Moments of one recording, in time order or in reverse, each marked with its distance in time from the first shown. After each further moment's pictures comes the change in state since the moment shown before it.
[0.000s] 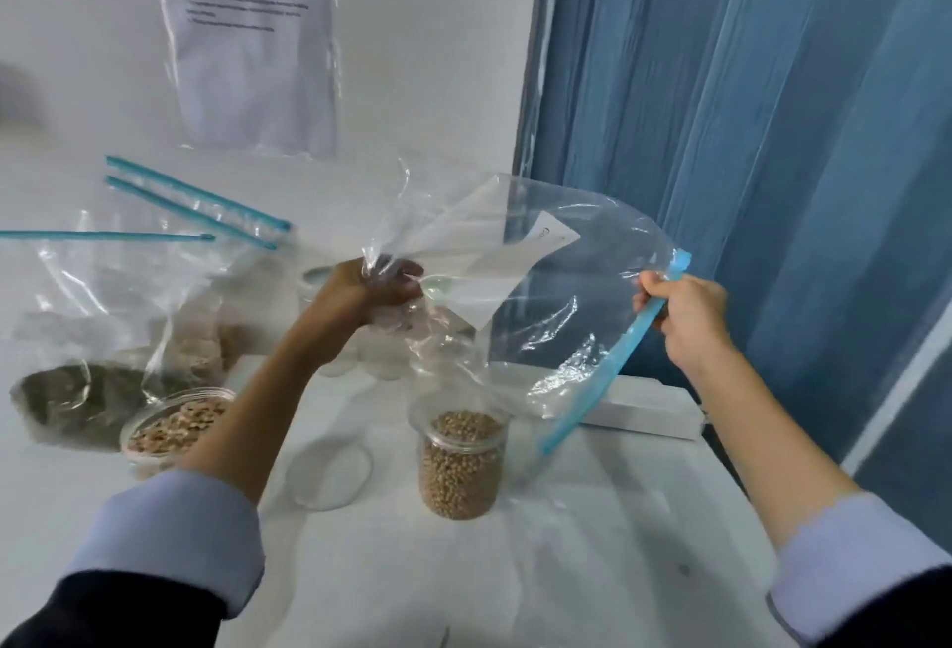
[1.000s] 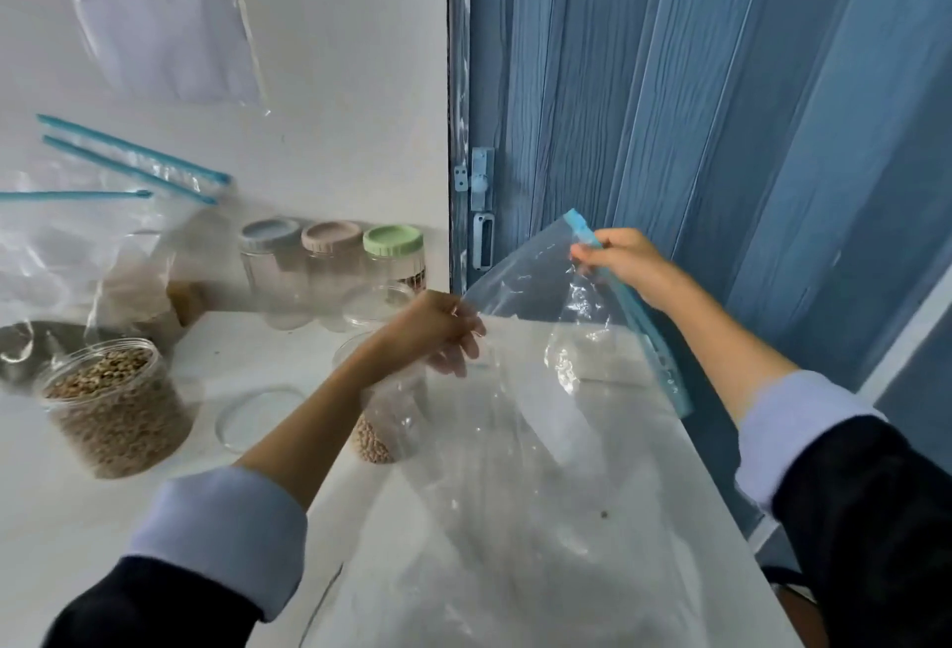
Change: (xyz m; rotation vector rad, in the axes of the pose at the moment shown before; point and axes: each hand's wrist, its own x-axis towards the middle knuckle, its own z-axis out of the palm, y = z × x) left_hand -0.014 -0.034 0.170 0.376 -0.226 -0.313; right_hand 0.078 0.030 -0.065 -0.674 -0.590 -0.092
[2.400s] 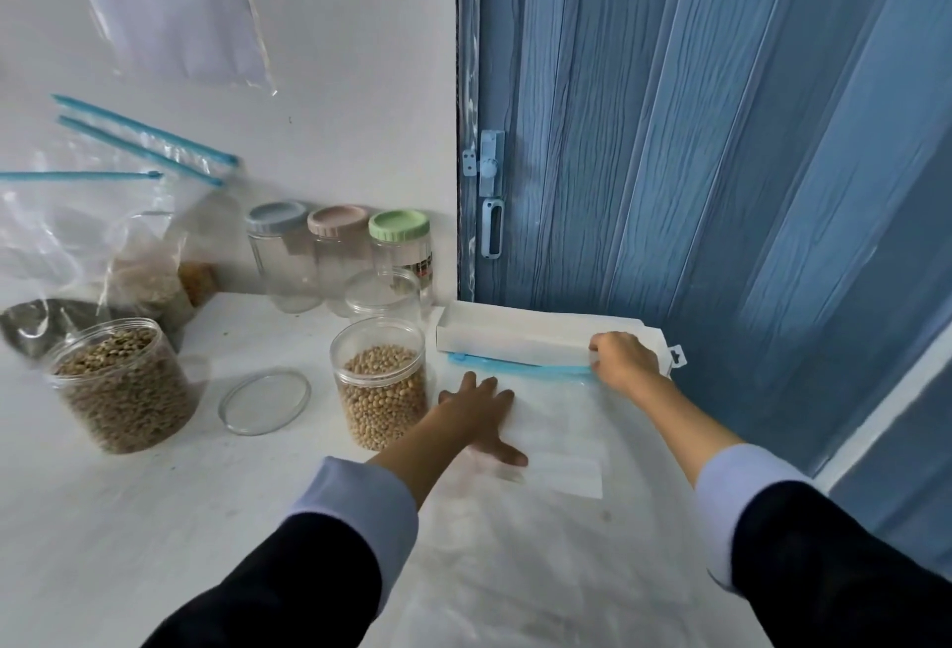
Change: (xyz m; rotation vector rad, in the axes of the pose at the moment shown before) left_hand 0.043 -0.082 0.093 1.102 -0.307 -0.131; right_hand -0.011 0.117 0.060 -0.917 -0.060 0.218
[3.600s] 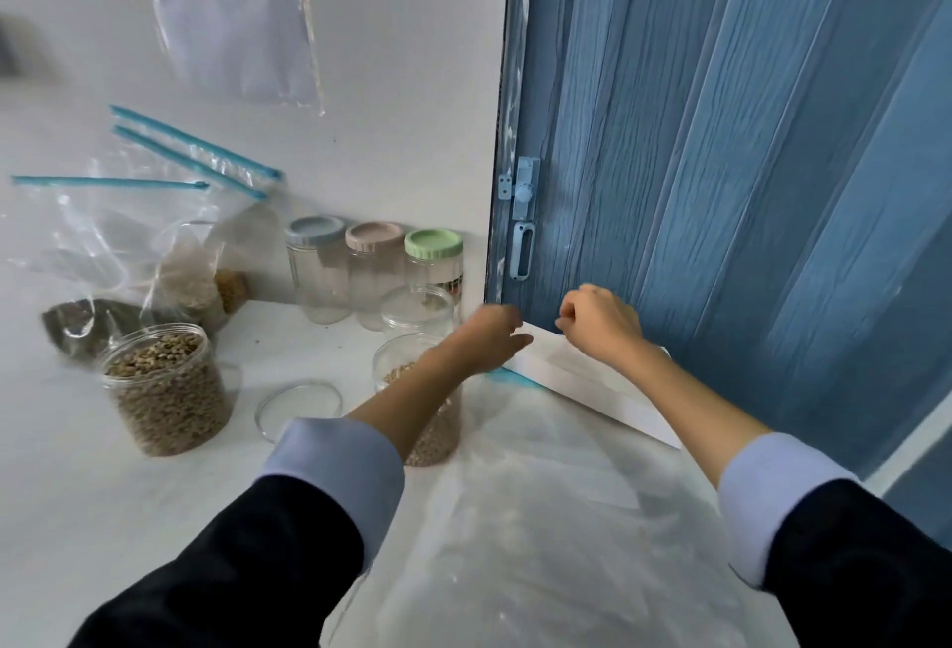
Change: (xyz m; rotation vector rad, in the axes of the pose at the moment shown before) left_hand -0.025 -0.040 -0.090 -0.460 0.502 0.032; right_hand -0.019 -0.090 -0.077 0.104 0.203 -0.253
